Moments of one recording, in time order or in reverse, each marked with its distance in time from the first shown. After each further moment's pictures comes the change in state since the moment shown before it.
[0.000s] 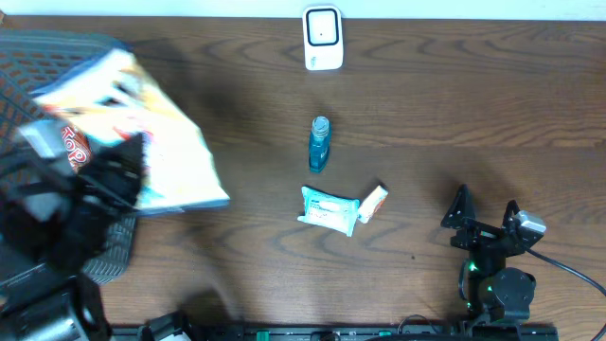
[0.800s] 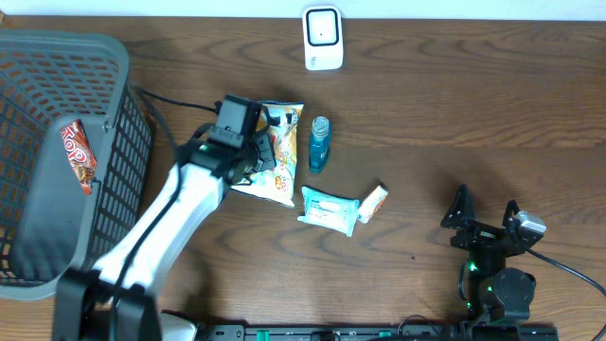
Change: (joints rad) left arm -0.769 0.746 -0.152 0.245 -0.763 0.015; right arm 0.000 -0.001 0.000 0.000 0.000 0.000
